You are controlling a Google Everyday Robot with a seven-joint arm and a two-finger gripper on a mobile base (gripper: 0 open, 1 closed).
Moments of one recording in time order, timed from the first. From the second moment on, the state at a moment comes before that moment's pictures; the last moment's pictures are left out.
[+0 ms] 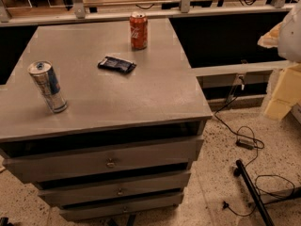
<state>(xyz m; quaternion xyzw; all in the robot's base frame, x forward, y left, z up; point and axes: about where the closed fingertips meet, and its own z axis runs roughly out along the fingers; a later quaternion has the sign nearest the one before) 0.438 -0.217 0.976 -0.60 0.78 -0.03 0.16</state>
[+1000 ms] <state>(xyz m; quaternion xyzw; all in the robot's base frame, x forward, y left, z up) 0.543 -0.068 0.995 -0.68 0.71 0.00 0.20</state>
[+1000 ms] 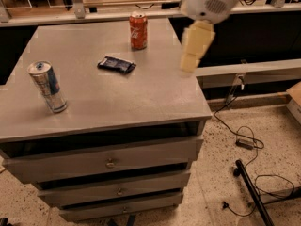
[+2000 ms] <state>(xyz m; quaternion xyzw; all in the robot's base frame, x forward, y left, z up) 0.594 0.020 0.982 -0.68 0.69 0.04 0.25</state>
